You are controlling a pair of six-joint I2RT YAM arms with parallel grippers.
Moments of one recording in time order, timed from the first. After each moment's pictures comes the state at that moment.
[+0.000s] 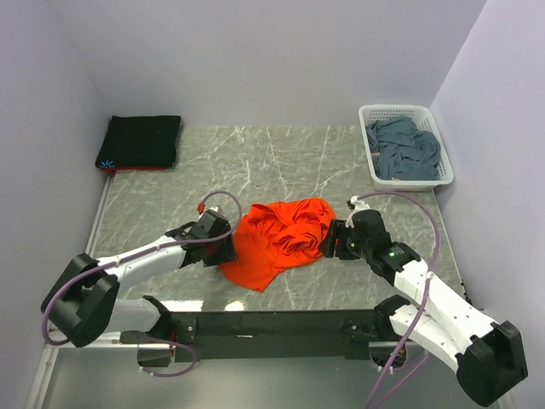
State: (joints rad) left arm -0.63 1.26 0.57 -0.35 -0.05 -0.81; right arm 0.47 0.84 0.50 -0.40 -0.11 0.53
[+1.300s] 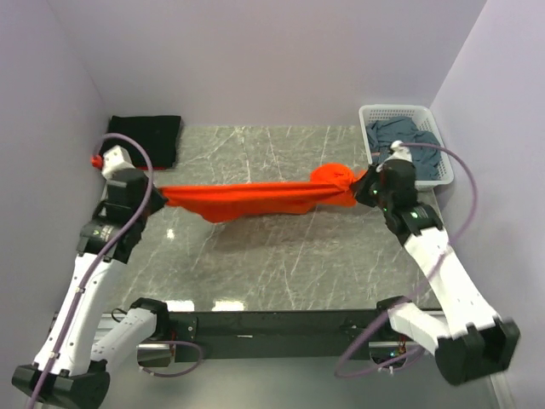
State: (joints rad) left arm -0.23 0.84 1.02 -0.72 -0.35 -0.67; right arm 0.22 1.05 0.94 -0.45 0.06 0.53
